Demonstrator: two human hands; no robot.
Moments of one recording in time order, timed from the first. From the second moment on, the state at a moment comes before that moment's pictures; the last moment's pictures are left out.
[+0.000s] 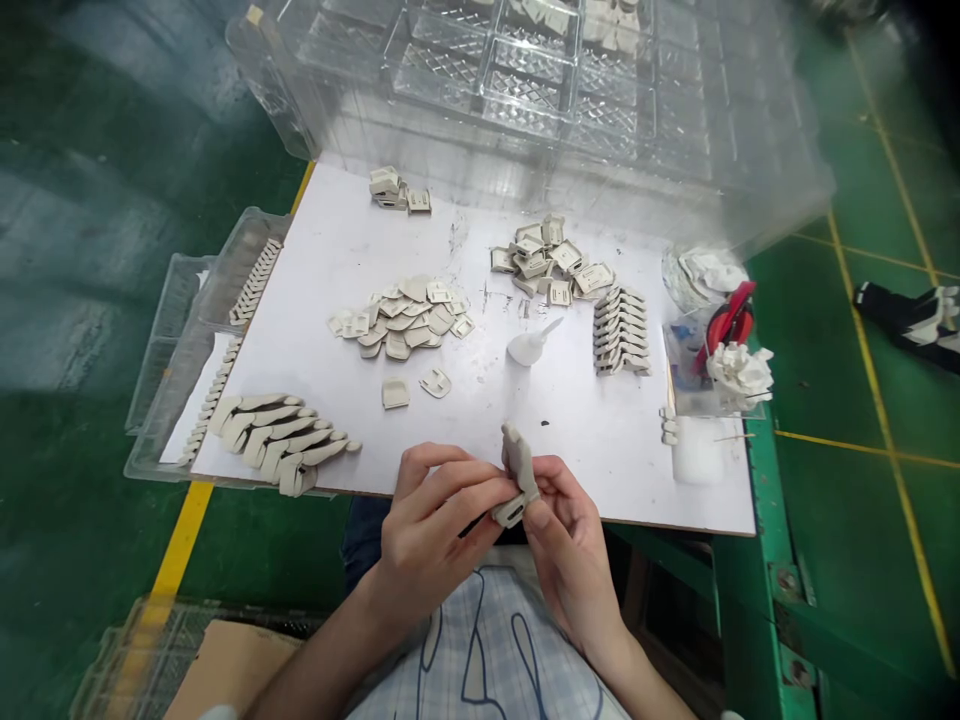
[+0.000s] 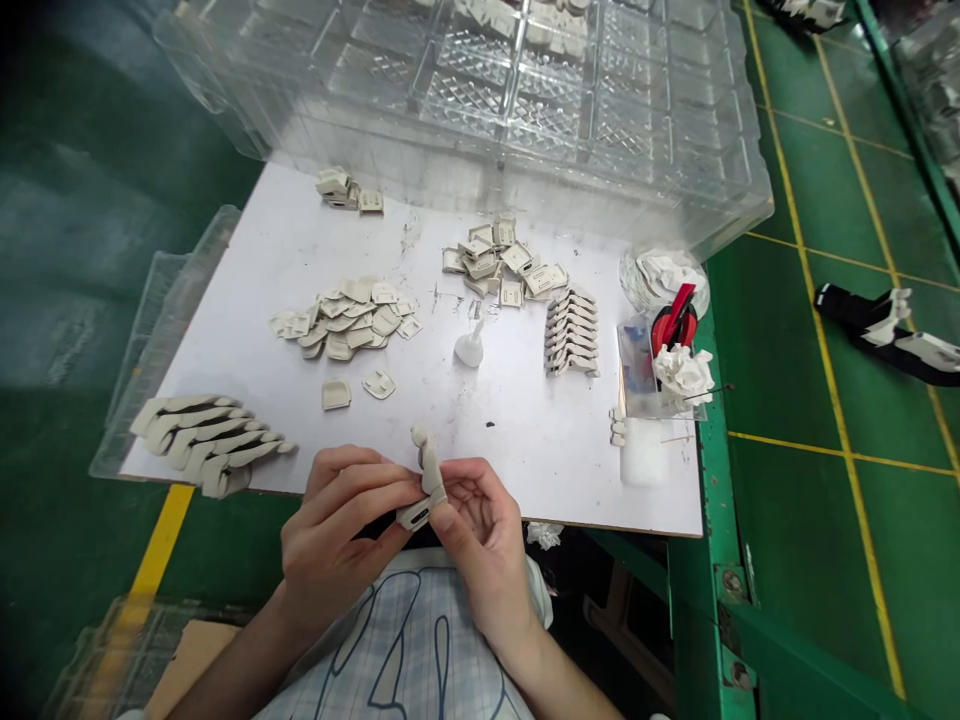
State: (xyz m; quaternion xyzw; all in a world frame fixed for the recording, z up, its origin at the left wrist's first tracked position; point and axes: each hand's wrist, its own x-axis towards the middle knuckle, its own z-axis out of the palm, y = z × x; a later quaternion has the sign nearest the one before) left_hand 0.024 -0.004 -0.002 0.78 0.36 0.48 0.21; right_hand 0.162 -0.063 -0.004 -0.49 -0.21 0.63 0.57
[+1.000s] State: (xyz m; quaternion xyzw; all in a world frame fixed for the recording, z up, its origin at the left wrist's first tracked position) left_hand -0.045 -0.040 -0.023 0.67 0.57 0.46 0.12; right_hand 0.167 -0.045 -0.023 -0.56 -0.54 0.37 0.50
